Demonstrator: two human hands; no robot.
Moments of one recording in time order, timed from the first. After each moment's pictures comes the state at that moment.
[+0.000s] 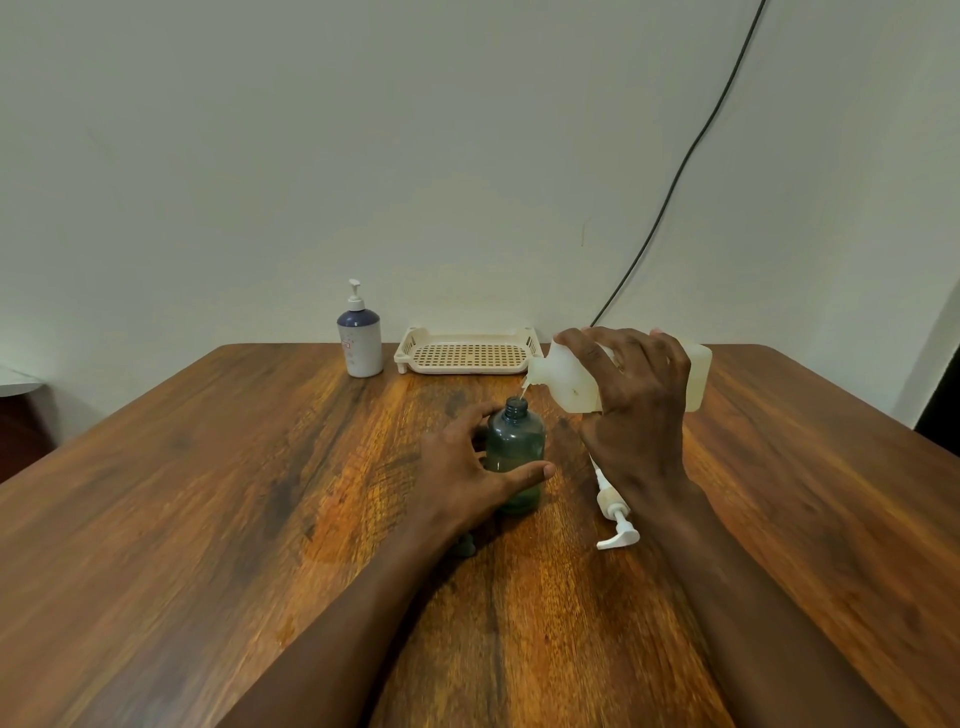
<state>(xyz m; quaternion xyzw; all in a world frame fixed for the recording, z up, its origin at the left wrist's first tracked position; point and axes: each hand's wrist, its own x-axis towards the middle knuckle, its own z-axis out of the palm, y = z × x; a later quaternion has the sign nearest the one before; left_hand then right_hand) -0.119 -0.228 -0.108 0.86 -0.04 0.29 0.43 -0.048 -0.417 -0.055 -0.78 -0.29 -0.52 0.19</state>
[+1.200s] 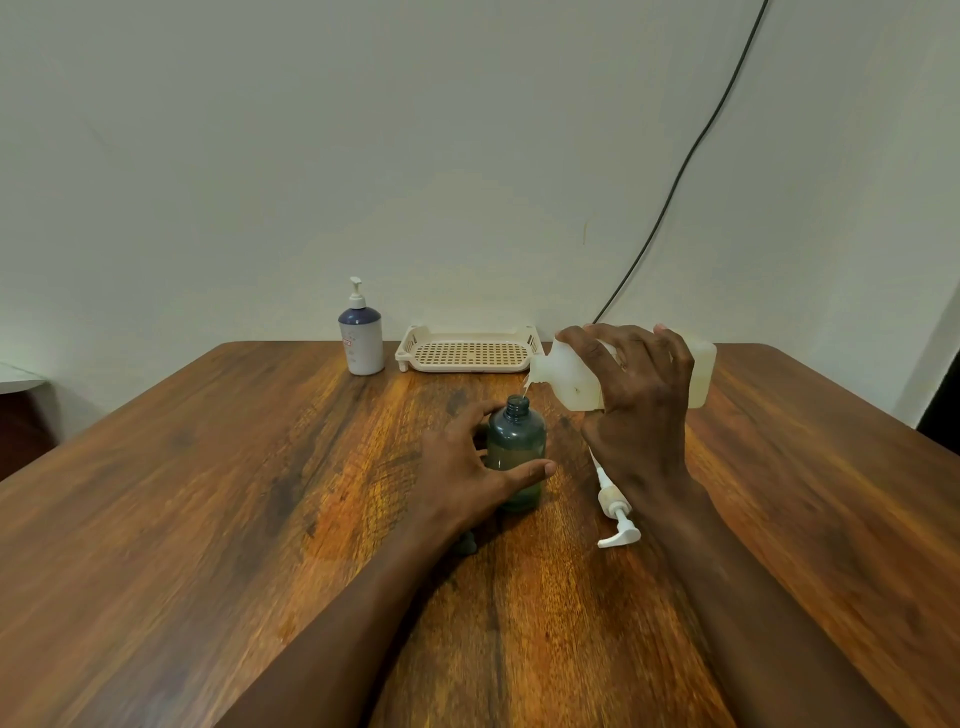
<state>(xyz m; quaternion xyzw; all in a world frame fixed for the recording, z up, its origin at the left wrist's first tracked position) -0.119 -0.227 -0.108 0.86 -0.05 0.29 0.43 -0.049 -0.417 -0.054 -0.77 -0.29 -0.53 0.19</state>
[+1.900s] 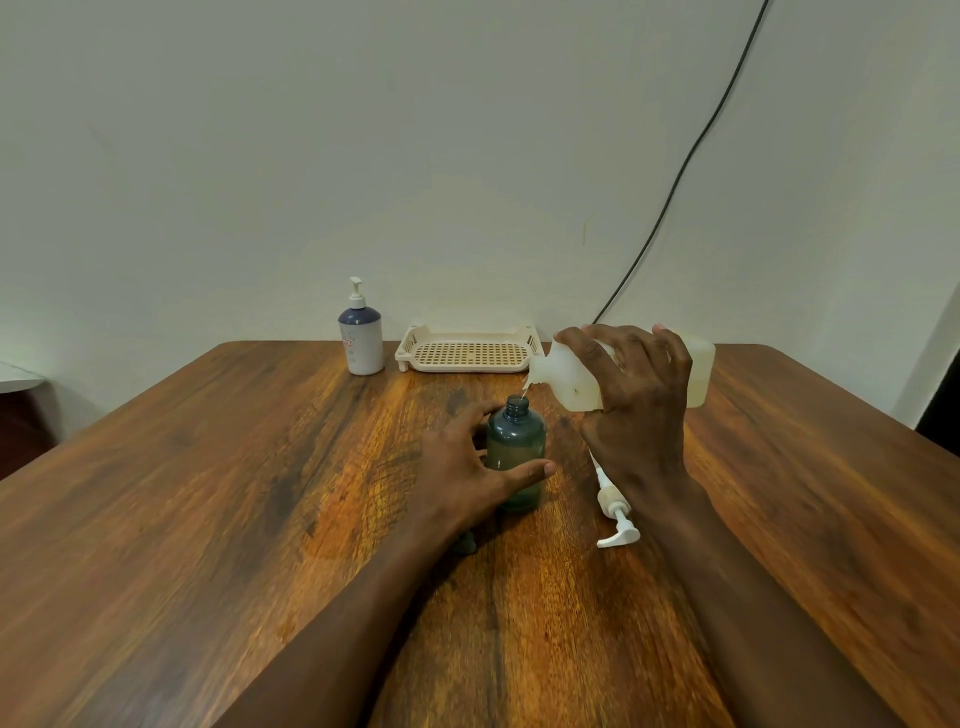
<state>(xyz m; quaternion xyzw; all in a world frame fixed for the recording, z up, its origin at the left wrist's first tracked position) -0.118 -0.227 -0.109 0.86 -0.05 0.29 0.42 -0.047 -0.417 -0.055 -0.77 -0.29 -0.53 0.19</state>
